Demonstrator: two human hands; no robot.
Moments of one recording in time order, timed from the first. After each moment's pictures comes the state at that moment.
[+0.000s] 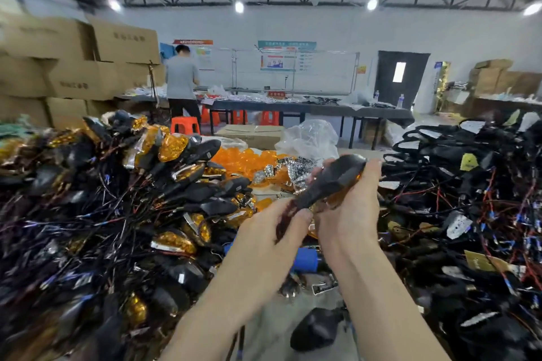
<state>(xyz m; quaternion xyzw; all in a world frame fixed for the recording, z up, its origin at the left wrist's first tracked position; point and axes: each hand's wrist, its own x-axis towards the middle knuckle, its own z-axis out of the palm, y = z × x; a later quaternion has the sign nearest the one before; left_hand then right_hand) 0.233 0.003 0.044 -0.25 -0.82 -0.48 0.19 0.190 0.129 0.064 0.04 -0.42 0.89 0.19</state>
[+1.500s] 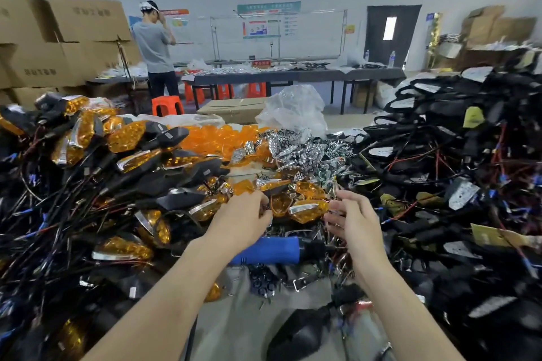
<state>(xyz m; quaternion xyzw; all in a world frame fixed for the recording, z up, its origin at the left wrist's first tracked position) 0.078 0.023 -0.019 -0.14 -0.97 -0.18 0.04 0.129 0.215 -0.047 -0.15 -0.62 0.75 0.17</state>
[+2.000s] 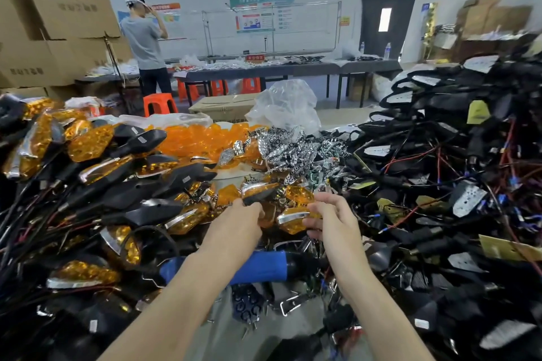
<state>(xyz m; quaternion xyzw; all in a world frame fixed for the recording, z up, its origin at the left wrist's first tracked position) 0.054 0.047 -0.036 -0.13 -0.99 -0.08 0.04 0.099 0.214 -0.055 -0.11 -0.62 0.76 0.15</state>
